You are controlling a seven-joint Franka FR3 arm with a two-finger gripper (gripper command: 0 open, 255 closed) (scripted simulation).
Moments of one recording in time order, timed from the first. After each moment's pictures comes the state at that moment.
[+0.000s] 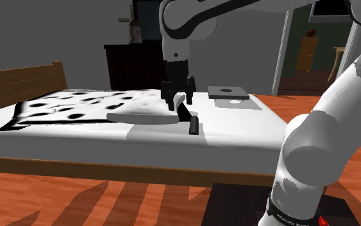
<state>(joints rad) -0.19 -0.44 -0.03 -2.28 -0.01 1.73 0.18</state>
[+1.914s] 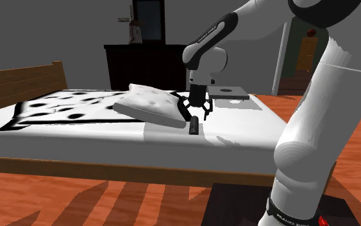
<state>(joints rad) -0.43 -0.17 -0.25 -2.32 0.15 2.04 0.56</state>
